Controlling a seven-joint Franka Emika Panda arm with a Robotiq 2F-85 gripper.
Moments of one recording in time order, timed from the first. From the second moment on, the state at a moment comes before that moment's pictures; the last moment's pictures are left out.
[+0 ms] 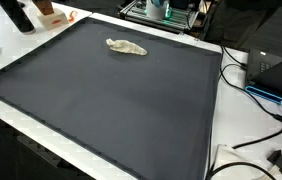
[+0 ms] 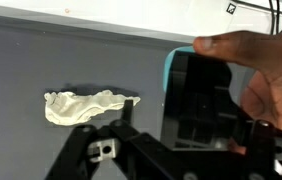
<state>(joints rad) 0.12 -0.64 -0.05 -2.62 0.21 1.95 -0.16</state>
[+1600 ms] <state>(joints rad) 0.12 -0.64 -0.04 -2.62 0.20 1.95 -0.16</state>
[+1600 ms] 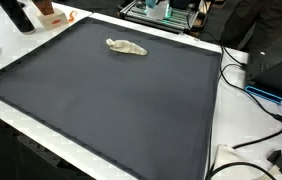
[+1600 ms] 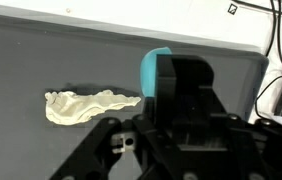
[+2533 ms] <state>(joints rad) 0.12 -0.64 -0.04 -2.62 0.20 1.95 -0.16</state>
